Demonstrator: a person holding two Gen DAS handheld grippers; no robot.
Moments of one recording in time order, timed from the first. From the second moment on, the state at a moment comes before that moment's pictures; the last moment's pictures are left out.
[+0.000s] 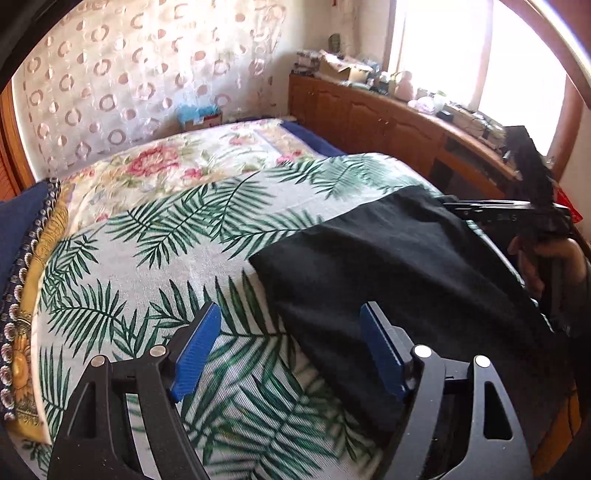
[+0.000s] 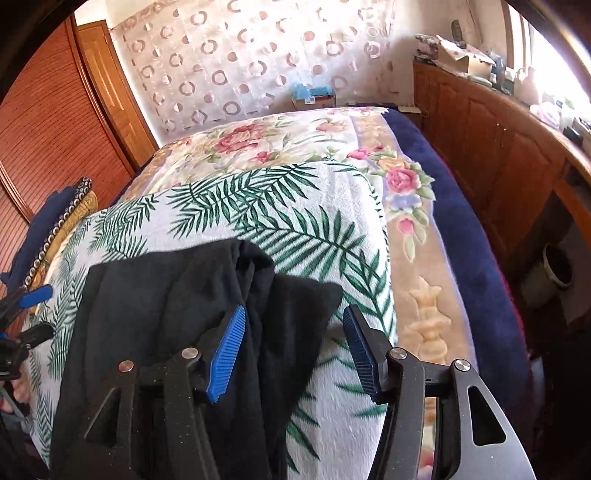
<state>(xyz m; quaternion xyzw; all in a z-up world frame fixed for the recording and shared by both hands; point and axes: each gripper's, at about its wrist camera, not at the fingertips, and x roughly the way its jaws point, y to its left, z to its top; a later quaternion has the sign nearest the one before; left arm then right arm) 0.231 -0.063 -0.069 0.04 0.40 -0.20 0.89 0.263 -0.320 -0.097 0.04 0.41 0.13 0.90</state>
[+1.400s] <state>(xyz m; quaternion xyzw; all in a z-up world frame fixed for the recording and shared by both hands) 0.173 -0.036 0.032 -0.06 0.28 -0.27 0.92 0.166 -0.283 0.000 -0.02 0.25 0.24 0.94</state>
